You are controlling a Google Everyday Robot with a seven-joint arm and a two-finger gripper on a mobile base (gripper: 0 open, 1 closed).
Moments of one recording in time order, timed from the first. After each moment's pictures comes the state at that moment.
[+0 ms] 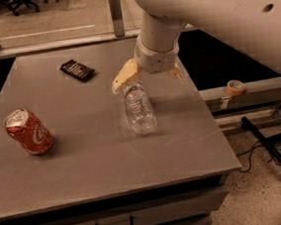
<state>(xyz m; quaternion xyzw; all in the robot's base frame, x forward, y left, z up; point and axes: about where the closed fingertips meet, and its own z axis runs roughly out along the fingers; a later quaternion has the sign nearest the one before) 0.588 -0.041 0.862 -0.11 0.99 0.06 0.11</state>
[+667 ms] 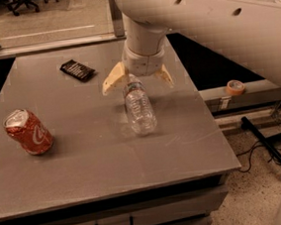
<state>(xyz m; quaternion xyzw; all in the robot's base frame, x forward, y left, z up) 0.596 -0.007 0.848 -0.09 0.99 0.06 0.09</state>
